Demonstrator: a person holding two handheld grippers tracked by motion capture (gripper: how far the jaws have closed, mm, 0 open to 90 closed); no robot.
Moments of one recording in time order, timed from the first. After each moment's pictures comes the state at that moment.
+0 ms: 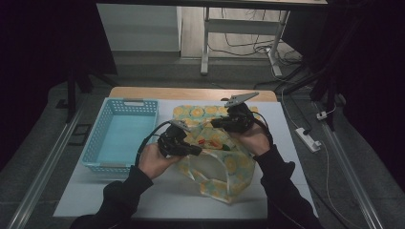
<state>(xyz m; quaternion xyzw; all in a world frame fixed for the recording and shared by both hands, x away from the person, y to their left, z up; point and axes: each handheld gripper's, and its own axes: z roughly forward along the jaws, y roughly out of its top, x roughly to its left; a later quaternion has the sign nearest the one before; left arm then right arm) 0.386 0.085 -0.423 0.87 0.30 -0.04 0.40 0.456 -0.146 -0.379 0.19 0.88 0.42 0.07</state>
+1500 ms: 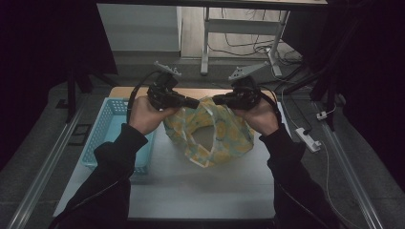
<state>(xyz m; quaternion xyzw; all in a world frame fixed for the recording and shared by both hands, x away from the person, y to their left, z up) 0.439 0.120 -0.303 0.84 0.30 -0.01 0.46 0.463 -0.139 -0.293 0.17 0.88 0.44 0.11</state>
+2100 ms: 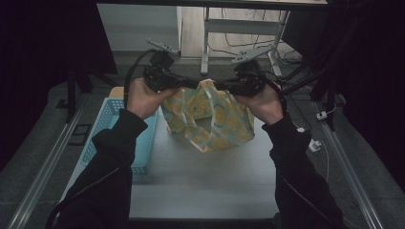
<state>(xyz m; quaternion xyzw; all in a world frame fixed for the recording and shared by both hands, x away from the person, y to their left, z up) 0.448 0.127 -0.257 0.81 0.30 0.02 0.49 0.461 -0.137 -0.248 0.16 0.87 0.45 0.15</state>
